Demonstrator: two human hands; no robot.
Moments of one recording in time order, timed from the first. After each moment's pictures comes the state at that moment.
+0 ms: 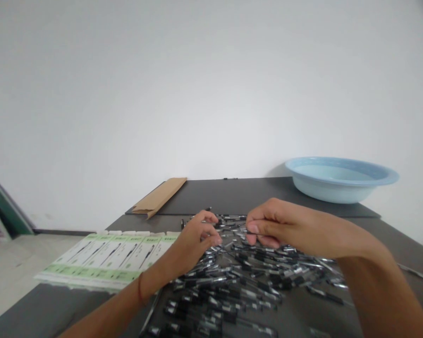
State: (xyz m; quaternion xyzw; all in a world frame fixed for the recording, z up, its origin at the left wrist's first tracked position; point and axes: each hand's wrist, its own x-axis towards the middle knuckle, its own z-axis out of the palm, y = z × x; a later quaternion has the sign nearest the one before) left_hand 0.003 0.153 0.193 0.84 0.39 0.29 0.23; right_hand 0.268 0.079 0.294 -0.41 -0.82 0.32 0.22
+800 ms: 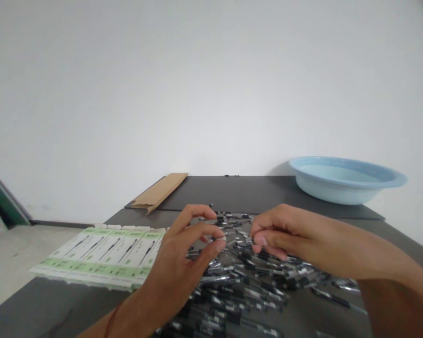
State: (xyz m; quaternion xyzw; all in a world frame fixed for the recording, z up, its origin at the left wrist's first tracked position) left_hand -0.005 0.098 0.223 0.82 0.32 0.47 0.05; right_hand 0.262 0.075 0.280 -0.46 -0.80 0.32 0.21
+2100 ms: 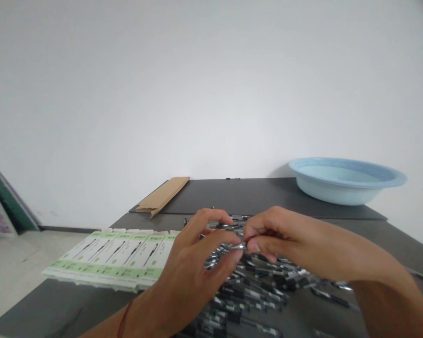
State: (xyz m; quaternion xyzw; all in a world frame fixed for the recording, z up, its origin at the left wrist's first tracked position) left_hand 0.018 0.078 0.240 0.86 0.27 0.43 0.00; right_hand 0.265 0.070 0.273 -0.46 -0.81 0.29 0.20
